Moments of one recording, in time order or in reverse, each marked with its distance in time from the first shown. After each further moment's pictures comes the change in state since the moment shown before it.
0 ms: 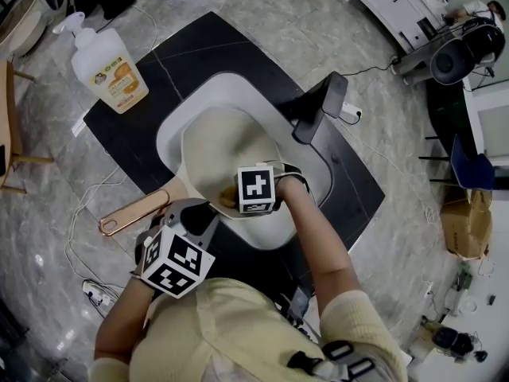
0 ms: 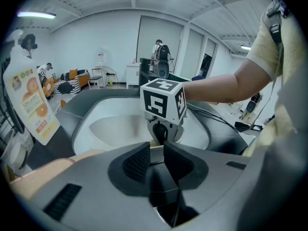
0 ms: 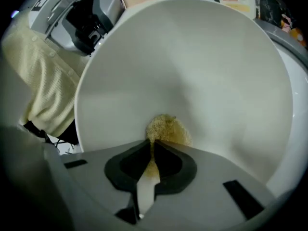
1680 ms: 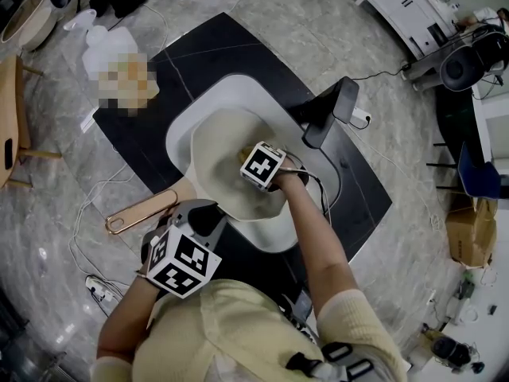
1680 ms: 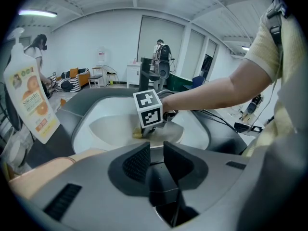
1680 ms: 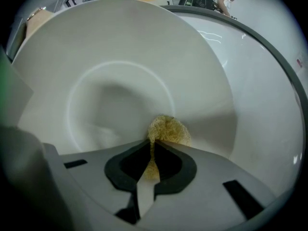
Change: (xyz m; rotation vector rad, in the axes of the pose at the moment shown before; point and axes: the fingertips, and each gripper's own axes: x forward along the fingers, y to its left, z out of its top) left arm 0.001 0.001 -0.001 -0.013 0.000 -0.002; right arm -0.007 -0.133 -0.040 0.482 -0.094 -0.451
